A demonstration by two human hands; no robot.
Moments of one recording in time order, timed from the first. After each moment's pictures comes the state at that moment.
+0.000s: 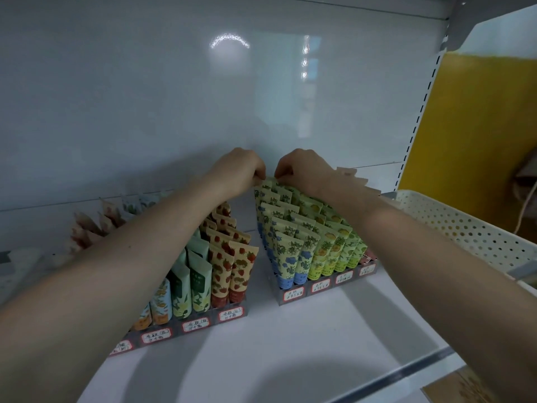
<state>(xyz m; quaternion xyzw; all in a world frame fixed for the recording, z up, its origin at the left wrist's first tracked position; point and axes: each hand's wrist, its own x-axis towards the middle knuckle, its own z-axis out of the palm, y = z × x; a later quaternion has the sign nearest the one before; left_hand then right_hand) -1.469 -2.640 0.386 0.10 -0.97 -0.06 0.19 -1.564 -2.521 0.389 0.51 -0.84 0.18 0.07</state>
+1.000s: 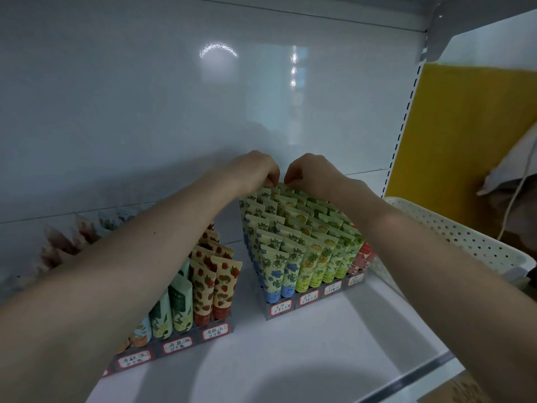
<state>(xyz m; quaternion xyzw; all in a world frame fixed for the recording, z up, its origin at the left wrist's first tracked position) -1.511 -2.627 0.396 0.05 -0.99 -0.05 0.13 -1.592 -2.497 0.396 0.47 -0.86 0.19 0.05</state>
